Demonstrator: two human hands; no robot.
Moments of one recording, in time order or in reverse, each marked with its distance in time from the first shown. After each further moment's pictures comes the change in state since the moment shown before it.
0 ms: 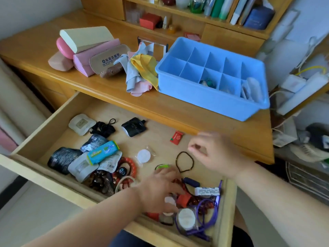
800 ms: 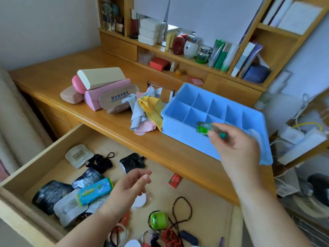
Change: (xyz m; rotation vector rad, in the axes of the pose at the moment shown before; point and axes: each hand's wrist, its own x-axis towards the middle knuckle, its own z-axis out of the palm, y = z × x) left_hand -0.009 -0.033 -0.081 -1.120 0.773 -0.513; right_hand 0.075 -0.004 -0.060 0.483 0.598 0.387
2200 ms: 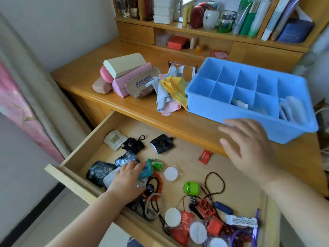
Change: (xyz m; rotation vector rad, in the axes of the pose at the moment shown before) left_hand -0.016 -0.047 -0.091 1.352 -0.110 -0.091; right_hand -0.039 0.058 0.019 -0.527 -0.159 -0.595
